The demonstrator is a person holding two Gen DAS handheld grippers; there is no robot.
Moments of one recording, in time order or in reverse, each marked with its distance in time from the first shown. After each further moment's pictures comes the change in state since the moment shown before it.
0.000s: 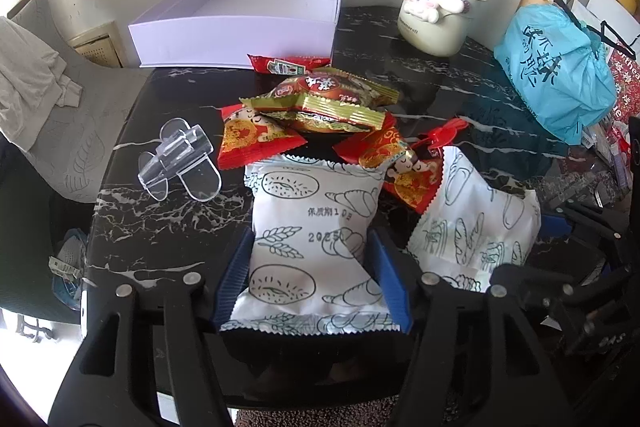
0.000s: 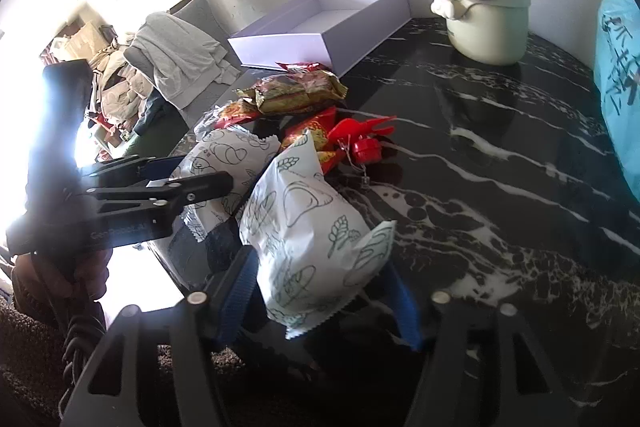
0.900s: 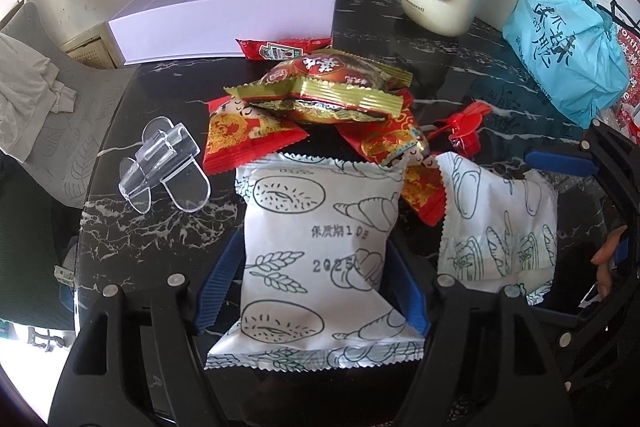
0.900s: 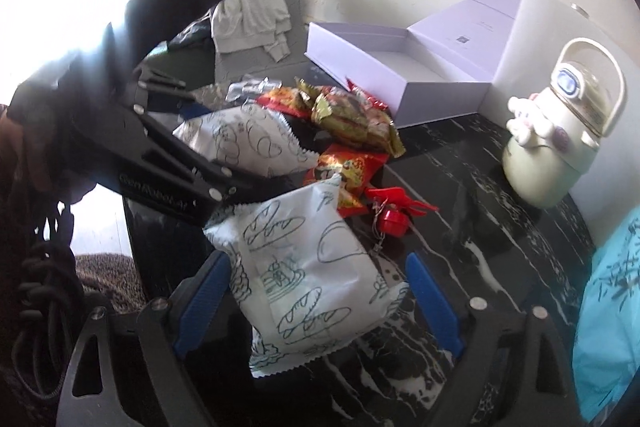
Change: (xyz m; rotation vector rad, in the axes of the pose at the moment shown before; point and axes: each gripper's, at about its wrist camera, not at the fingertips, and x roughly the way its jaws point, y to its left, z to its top) left arm 0.024 -0.006 0.001 0.049 0.038 0.028; right arm 0.019 0.041 0.005 -0.555 -0.043 -0.123
